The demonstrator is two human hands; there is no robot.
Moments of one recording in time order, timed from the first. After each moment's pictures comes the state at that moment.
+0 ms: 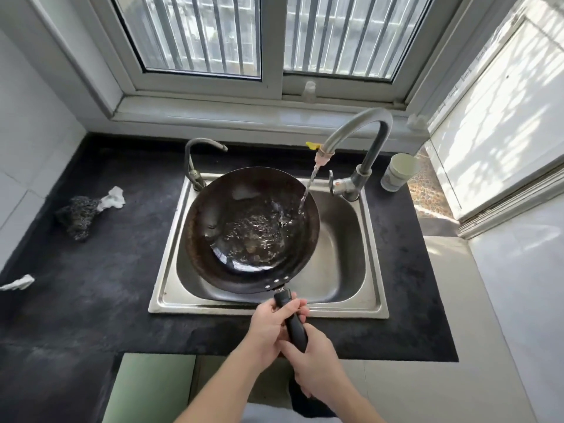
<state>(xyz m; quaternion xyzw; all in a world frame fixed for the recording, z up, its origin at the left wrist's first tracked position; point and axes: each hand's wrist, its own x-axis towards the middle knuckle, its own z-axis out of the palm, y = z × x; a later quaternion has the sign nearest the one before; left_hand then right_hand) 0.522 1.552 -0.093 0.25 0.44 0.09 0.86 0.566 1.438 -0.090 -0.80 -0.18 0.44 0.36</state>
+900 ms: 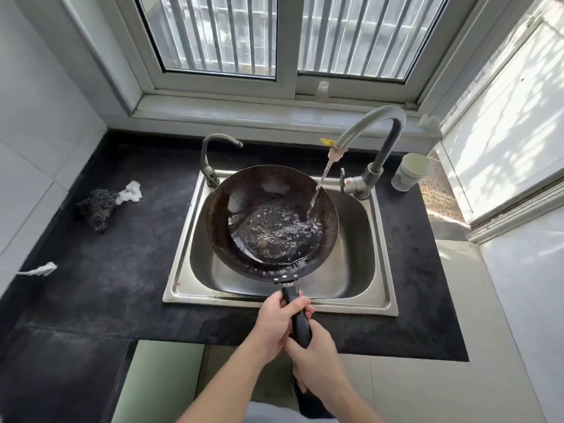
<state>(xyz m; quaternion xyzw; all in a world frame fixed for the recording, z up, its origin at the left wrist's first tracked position) 0.511 1.552 -0.089 0.31 0.42 0.10 0.85 0.544 1.441 -0.095 -0.80 -0.14 0.41 0.42</state>
